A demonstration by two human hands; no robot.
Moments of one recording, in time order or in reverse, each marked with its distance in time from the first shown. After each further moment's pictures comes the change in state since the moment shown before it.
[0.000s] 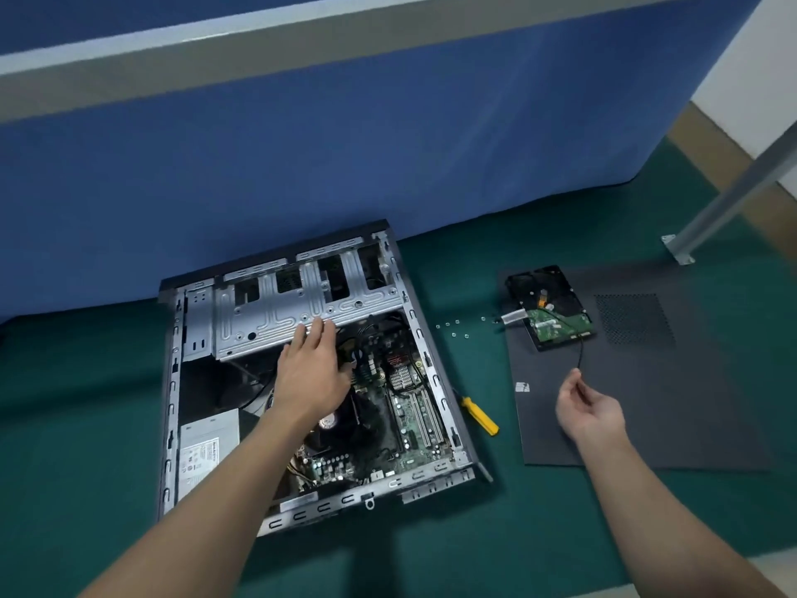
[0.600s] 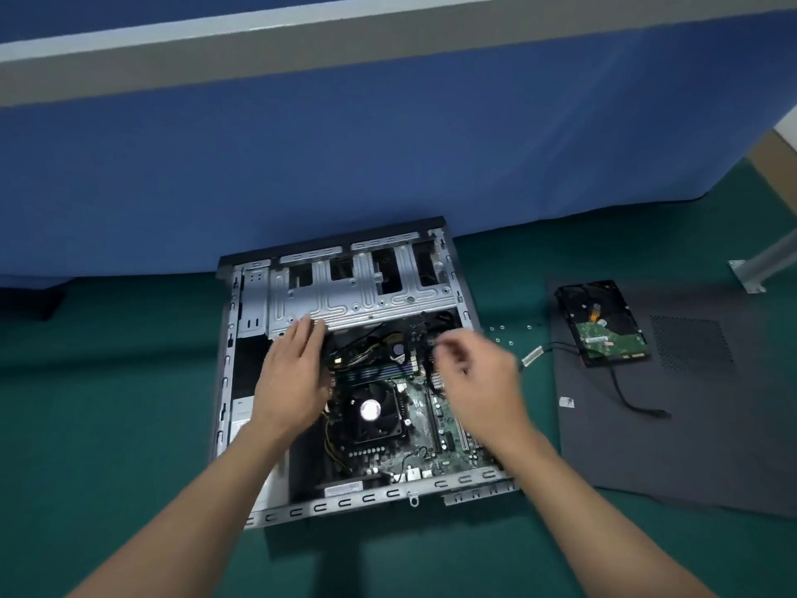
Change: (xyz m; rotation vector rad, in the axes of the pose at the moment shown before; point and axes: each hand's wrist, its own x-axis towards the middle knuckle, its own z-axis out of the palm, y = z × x) left_hand -0.032 -0.079 -0.007 0.075 0.137 0.006; right_hand -0.107 0.167 0.009 -1.943 -1.065 -1.017
